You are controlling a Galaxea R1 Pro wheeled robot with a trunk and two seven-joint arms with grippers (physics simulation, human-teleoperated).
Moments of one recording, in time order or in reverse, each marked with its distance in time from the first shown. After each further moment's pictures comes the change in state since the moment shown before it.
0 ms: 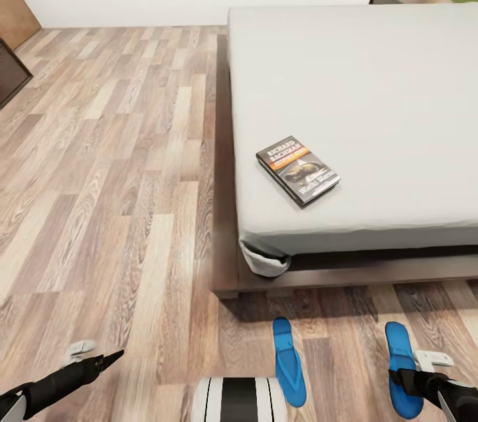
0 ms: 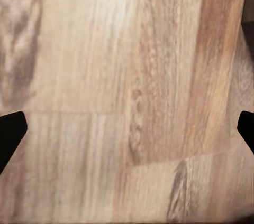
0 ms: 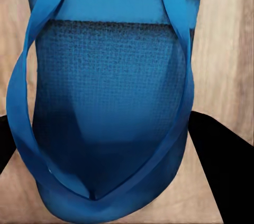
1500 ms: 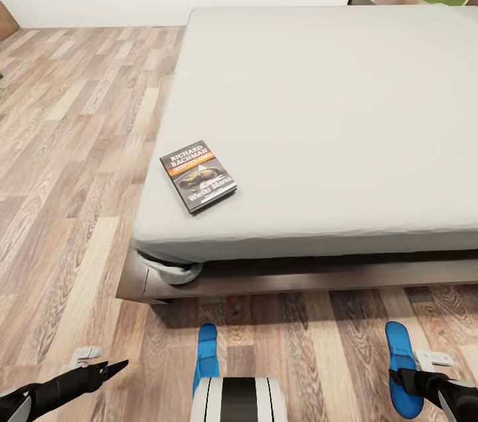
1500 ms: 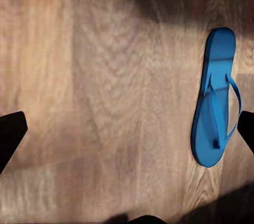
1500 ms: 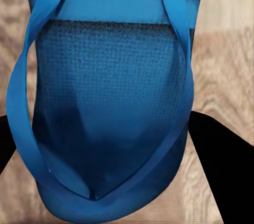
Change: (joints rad) left arm -0.001 -0.002 -0.085 -0.004 -0.034 0.001 -0.002; right arm 0.000 -0.001 0.000 -0.001 -0.002 0.001 0.002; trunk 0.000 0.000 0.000
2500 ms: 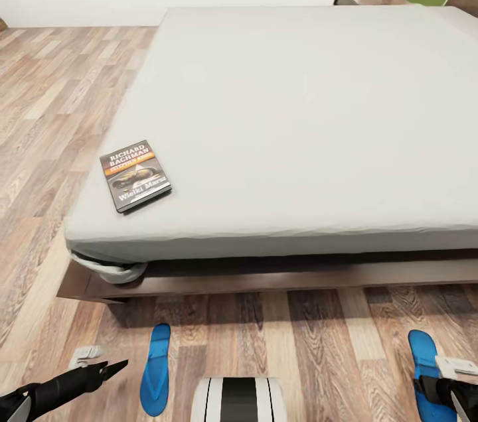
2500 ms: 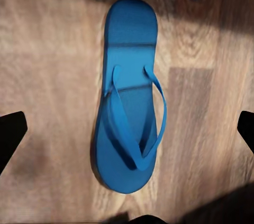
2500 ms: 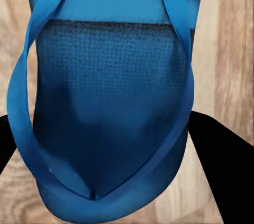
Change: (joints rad) left arm 0.000 0.002 0.000 0.000 0.002 0.000 -0.002; right arm 0.000 -0.044 0.000 0.005 -0.014 0.093 -0.128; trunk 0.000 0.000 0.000
